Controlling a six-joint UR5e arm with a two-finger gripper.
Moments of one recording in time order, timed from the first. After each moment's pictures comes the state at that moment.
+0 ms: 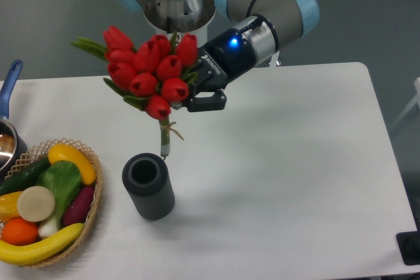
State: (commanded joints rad) arm 2.63 -1.73 -1.85 -0.81 -0.03 1.16
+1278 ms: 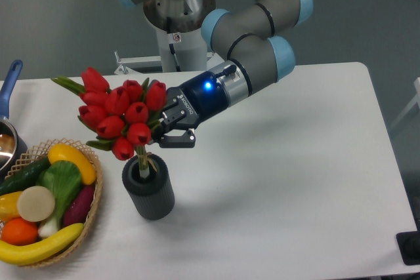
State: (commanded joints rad) arm 2.56 -1.88 -1.85 -0.81 -0.02 1.26
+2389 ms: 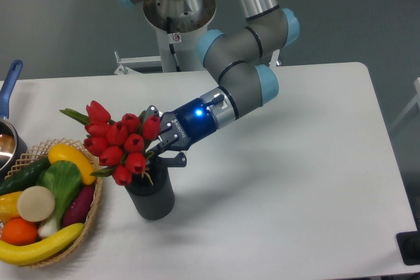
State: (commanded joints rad) arm 2.55 -1.94 -1.96 -0.81 0.04 1.41
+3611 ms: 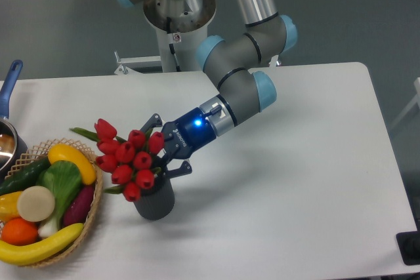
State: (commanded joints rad) arm 2.55 -1.96 -1.96 -0.81 0.13 1.42
